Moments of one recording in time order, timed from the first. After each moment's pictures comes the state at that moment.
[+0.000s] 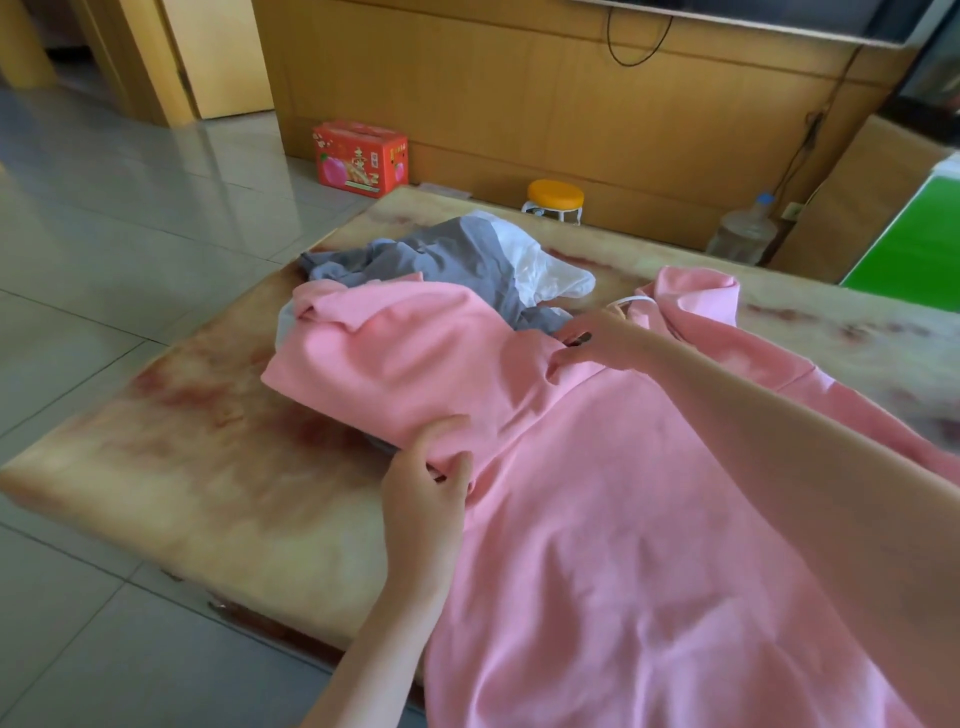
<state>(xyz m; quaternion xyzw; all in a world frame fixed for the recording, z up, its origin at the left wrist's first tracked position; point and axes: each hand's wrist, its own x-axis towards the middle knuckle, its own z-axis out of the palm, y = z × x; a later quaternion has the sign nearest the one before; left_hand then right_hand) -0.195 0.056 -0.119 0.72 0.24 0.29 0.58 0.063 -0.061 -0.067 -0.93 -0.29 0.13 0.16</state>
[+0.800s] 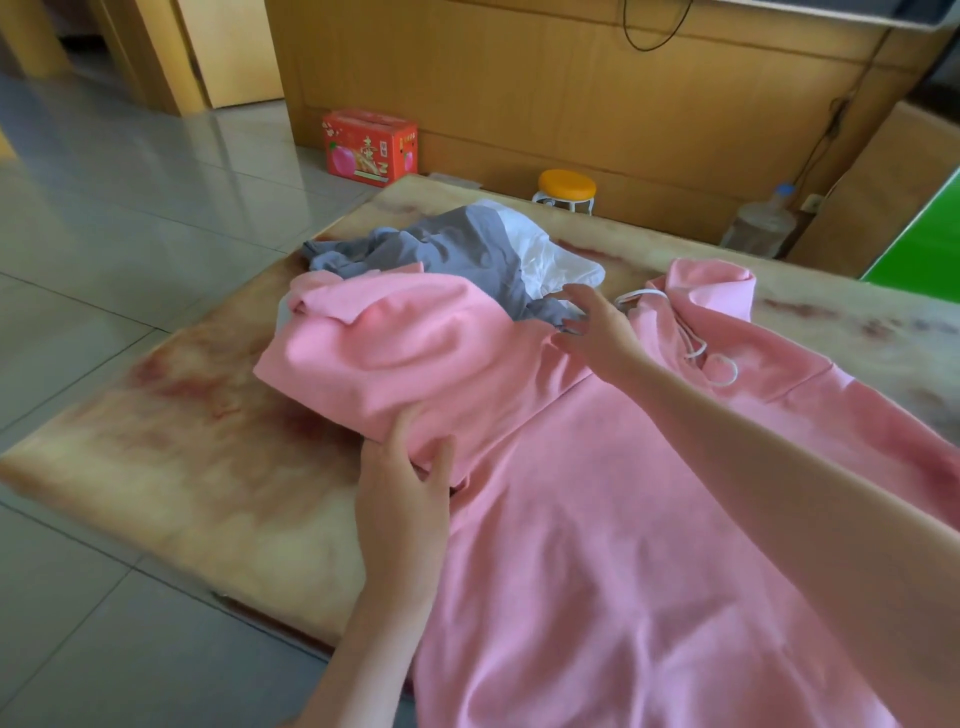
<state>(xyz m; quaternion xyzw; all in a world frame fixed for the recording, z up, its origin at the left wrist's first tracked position) -0.200 0.060 -0.111 0.79 0.32 0.30 0.43 0.043 -0.048 -0.086 -0.87 -0.22 0.06 0.44</state>
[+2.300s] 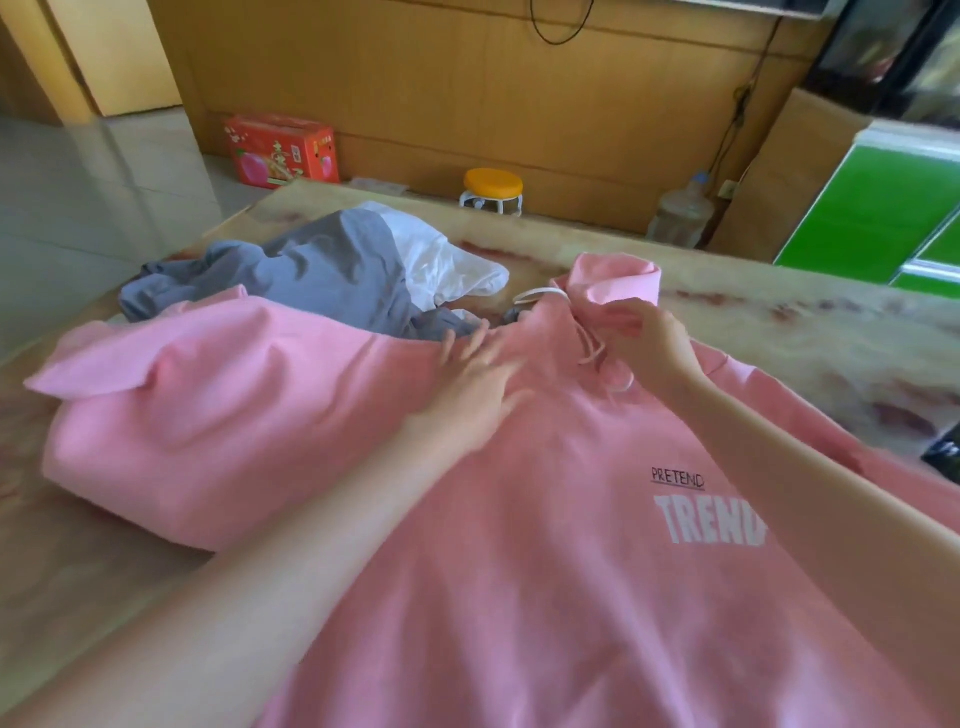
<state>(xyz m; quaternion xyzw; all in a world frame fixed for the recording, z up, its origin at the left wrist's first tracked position) 0.000 0.005 -0.098 0.99 -0.08 0.09 0.10 0.105 -0.183 -0.083 -0.93 -0.10 -0.05 0.35</state>
